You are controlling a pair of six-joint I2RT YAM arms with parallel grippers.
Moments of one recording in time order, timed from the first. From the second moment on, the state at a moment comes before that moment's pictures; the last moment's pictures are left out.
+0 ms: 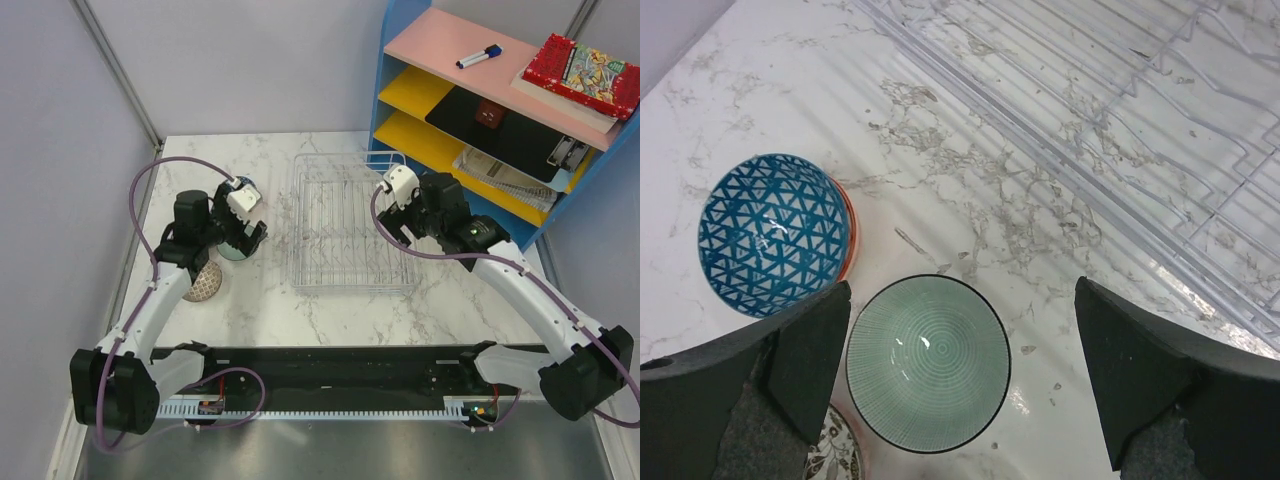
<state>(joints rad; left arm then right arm) -0.15 1.08 0.79 -0.21 0.43 0.51 0.49 1.18 1.10 -0.53 0.06 -0.40</state>
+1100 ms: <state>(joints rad) -0.15 1.16 0.74 -0.10 0.45 0.46 0.46 1.27 1.05 -0.41 0.24 -0.32</state>
